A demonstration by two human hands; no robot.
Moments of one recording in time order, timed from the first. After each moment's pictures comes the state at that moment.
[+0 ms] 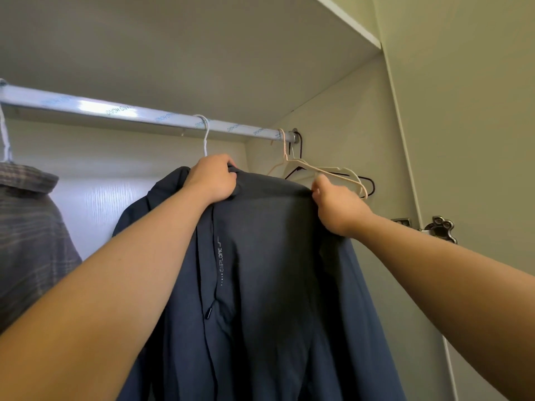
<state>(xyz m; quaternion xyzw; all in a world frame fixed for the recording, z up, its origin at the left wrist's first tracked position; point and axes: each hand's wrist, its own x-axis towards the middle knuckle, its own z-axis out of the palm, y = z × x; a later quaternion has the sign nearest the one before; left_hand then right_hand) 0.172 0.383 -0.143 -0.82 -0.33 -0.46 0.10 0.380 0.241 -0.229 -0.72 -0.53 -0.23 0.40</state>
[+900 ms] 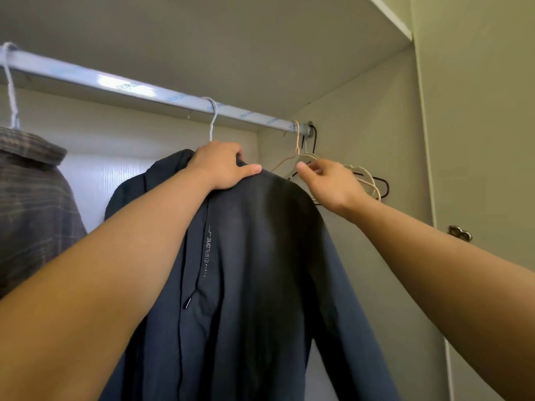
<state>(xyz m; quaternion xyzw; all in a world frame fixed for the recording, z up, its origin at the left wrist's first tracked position) 0.170 0.395 -0.142 -0.82 -0.33 -0.43 0.19 0.361 0.254 -0.203 -0.63 -0.56 -0.17 0.51</state>
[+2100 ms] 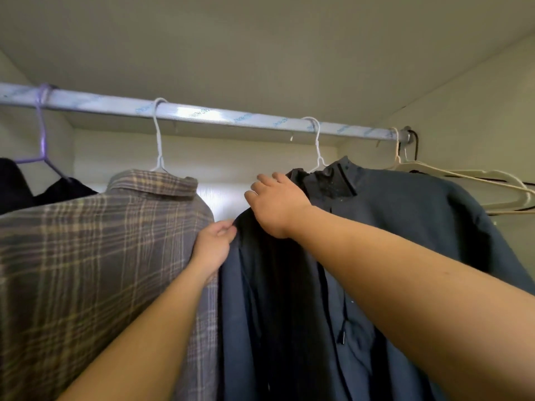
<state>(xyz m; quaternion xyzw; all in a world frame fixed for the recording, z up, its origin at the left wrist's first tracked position) -0.006 0.500 -0.248 -0.66 -0.30 -0.64 -0.25 0.139 0.392 -0.173 -0.52 -0.65 -0.54 0.10</state>
